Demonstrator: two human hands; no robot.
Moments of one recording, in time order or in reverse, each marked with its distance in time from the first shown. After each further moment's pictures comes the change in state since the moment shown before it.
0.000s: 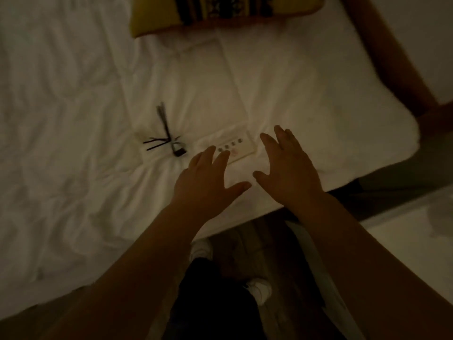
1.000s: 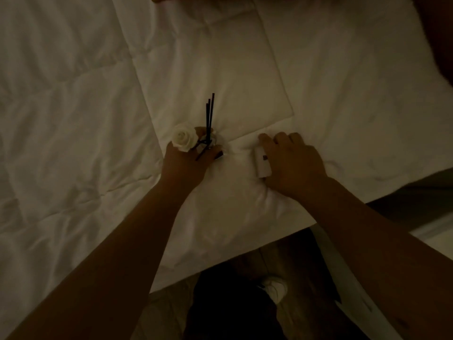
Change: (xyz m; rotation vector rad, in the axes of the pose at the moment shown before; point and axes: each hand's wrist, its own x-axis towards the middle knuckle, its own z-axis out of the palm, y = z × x) left_hand 0.081 -0.137 0.013 -0.895 0.207 -0.132; right_hand 0.084 -0.045 0.073 -0.434 -0.105 -0.060
